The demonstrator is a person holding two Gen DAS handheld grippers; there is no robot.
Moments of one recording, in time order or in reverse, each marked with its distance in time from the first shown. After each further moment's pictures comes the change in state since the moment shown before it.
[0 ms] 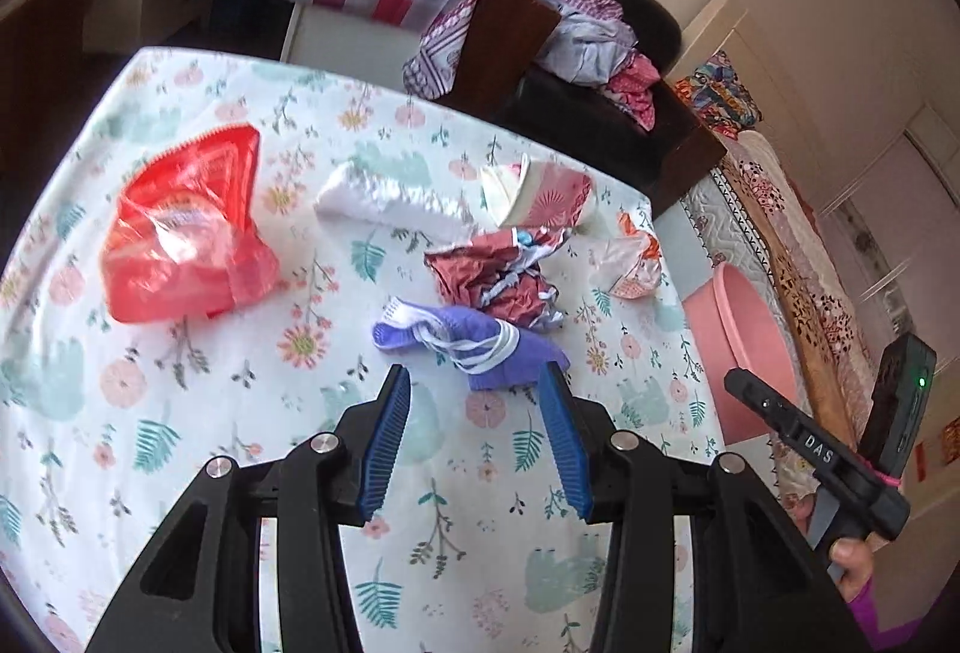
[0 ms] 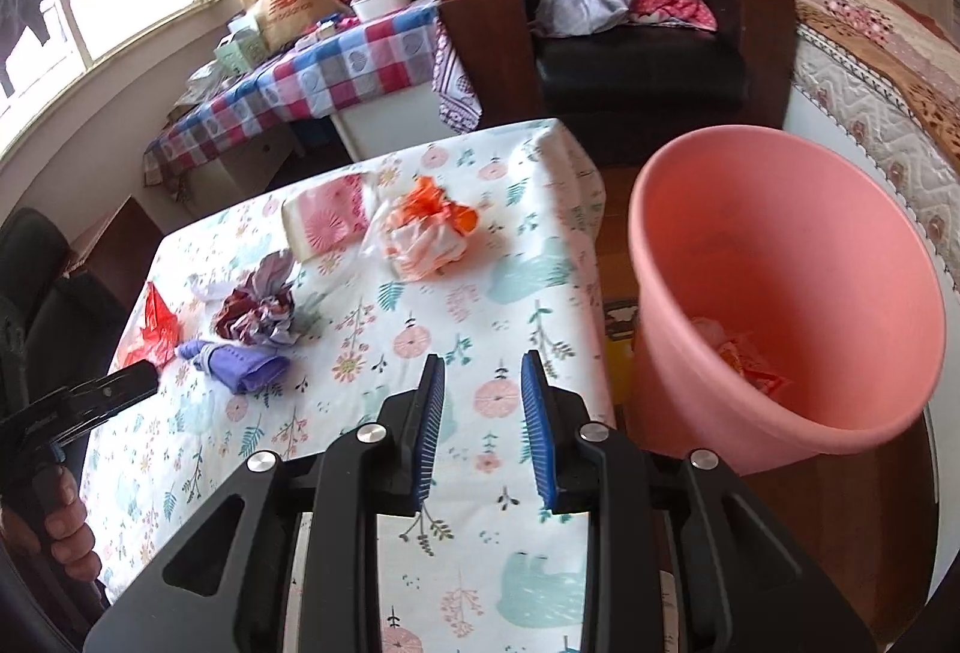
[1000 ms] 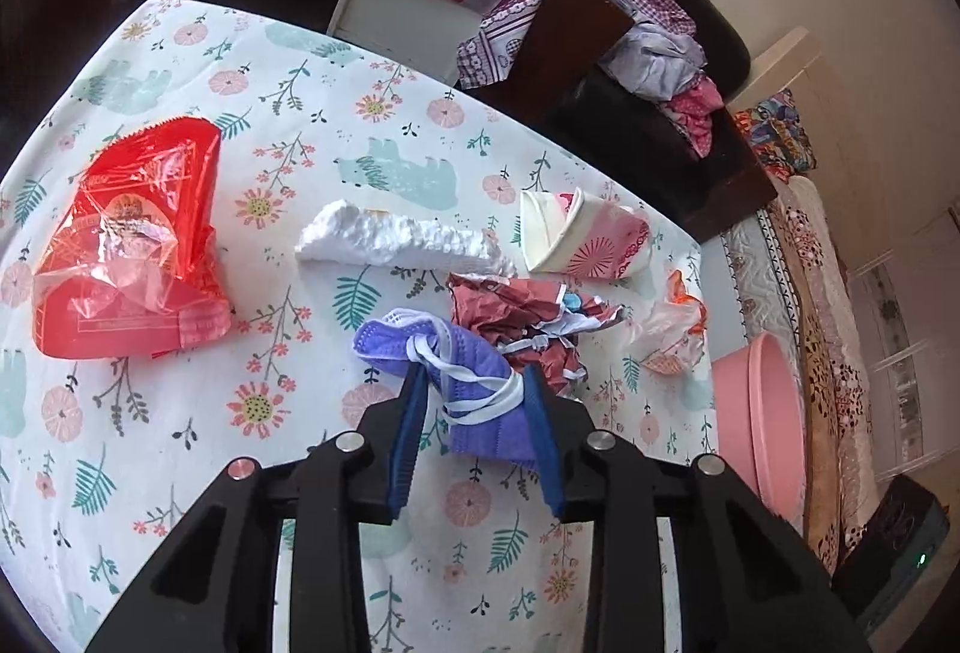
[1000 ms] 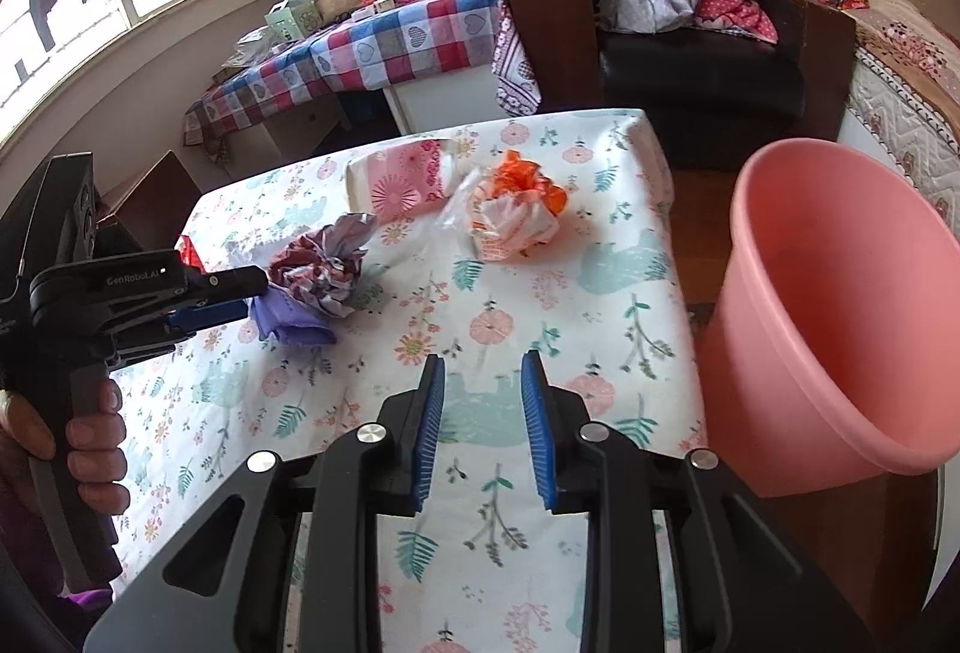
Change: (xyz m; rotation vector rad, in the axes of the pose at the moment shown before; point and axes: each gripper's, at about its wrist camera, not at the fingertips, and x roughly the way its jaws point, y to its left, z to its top) left arm 0.042 -0.005 0.035 -0.161 0.020 0.062; right arm 0.015 0.033 0.000 -0.086 0.032 0.110
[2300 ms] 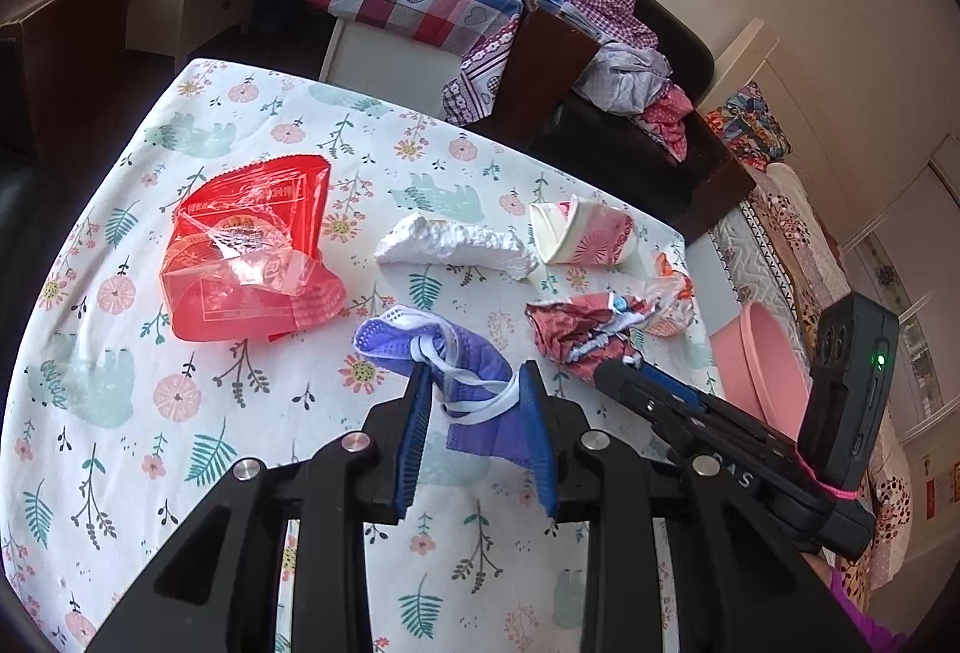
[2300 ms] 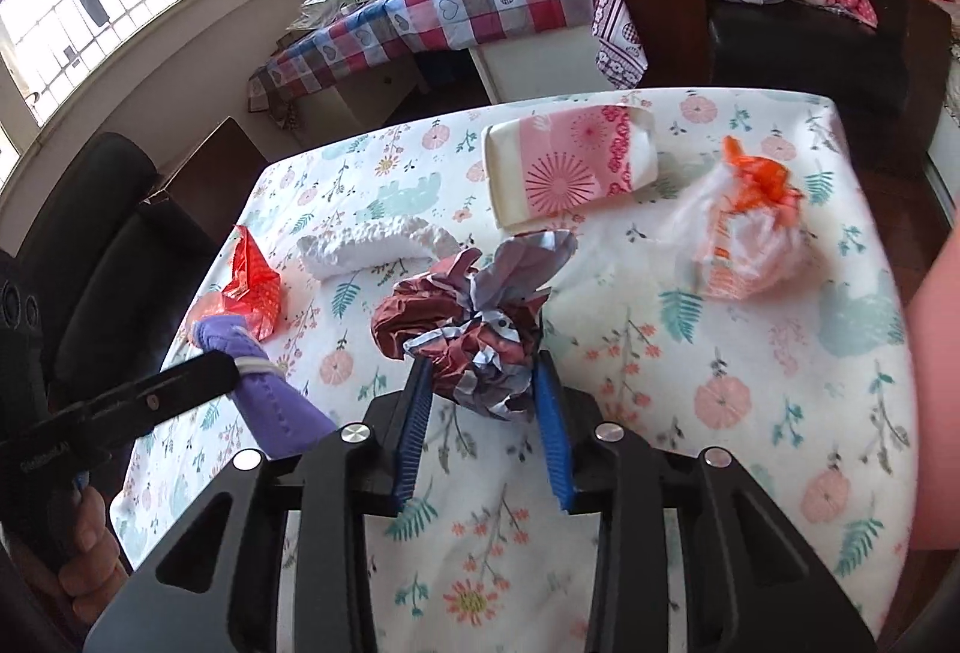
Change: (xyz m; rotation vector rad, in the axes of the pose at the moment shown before) left arm -0.053 0.020 -0.028 0.120 -0.098 0.002; right arm 0.061 0.056 0.017 -0.037 0.076 0.153
